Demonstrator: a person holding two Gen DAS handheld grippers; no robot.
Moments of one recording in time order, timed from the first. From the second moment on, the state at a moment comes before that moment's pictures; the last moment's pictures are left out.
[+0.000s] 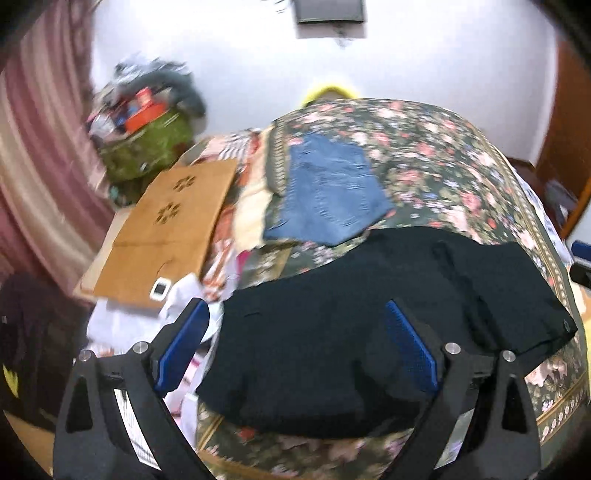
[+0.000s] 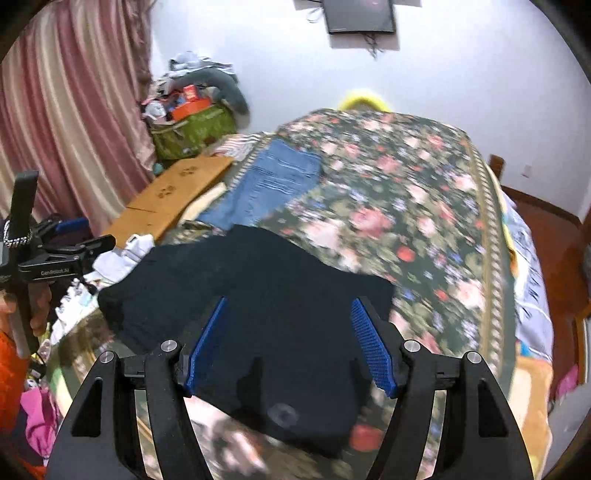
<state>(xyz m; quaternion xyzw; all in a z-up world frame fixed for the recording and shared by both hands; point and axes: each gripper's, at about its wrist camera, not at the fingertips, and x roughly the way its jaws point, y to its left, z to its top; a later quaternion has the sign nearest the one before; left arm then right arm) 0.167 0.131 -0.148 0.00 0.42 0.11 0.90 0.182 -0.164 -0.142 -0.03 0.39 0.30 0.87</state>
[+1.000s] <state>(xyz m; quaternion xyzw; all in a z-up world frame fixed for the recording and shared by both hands) 0.162 0.244 -0.305 -0.39 0.60 -0.01 0.70 0.182 -0.096 -0.210 -0.07 0.47 0.35 0.81</state>
